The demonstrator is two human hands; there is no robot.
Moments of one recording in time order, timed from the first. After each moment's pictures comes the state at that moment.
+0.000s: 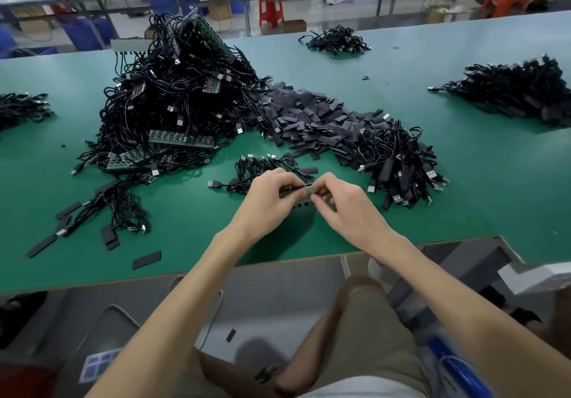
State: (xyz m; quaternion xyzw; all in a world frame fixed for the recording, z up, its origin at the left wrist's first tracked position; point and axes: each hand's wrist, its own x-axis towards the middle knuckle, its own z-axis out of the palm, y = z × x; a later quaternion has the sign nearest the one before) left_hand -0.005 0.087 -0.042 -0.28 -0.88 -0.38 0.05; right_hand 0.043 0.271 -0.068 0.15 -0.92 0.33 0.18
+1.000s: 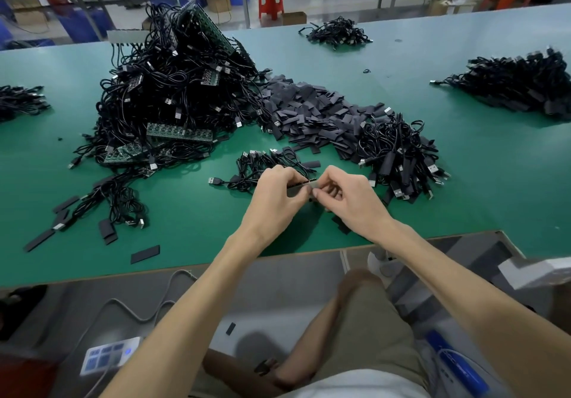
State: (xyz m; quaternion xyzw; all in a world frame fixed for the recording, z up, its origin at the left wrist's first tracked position) left_hand 0.010 0.100 -0.049 -0.22 -0.89 -0.38 0.08; right_hand 0.035 0.280 -0.069 0.13 -0.89 0.42 0.14
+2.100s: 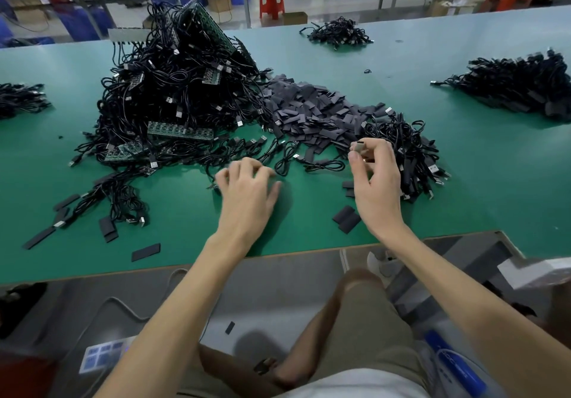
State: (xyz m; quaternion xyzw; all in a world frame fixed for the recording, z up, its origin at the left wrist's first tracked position) left_hand -0.003 0.067 -0.066 -0.18 -0.95 -0.15 0.21; right_hand 0.035 0.284 -0.062 0.01 -0.80 0.48 0.36
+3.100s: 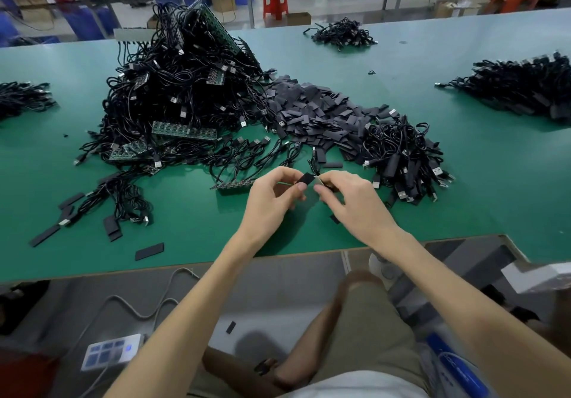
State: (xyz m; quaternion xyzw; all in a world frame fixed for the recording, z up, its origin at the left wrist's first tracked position) left_hand 0.006 0.088 -0.066 -0.19 -0.77 -0.61 0.02; right_hand 0.043 0.272 -0.065 0.12 -0.93 0.31 0.18
